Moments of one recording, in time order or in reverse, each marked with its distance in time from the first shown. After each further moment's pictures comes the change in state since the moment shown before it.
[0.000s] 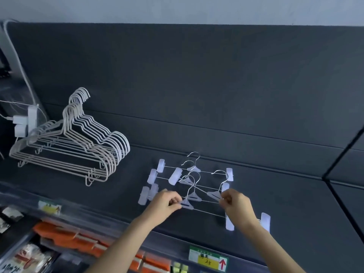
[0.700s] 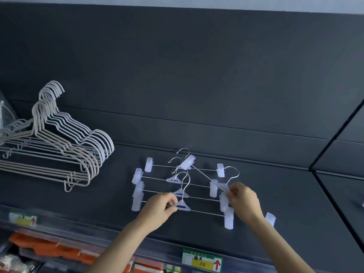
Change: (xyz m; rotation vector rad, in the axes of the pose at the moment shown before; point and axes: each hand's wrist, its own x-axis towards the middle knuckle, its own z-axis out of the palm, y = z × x) left_hand 0.008 0.004 0.010 0.009 -0.062 0.050; right_hand 0.012 0.018 -0.018 0.012 0.062 0.222
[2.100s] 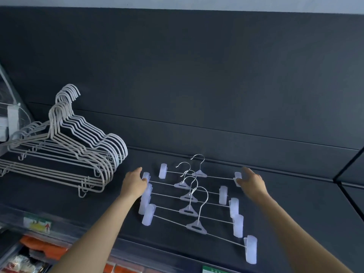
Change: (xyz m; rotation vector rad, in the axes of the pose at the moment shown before) left_hand 0.047 -0.069 -0.088 0.003 0.301 -0.535; right_hand 0.083 -0.024 0.015 -0.075 -0.024 0.066
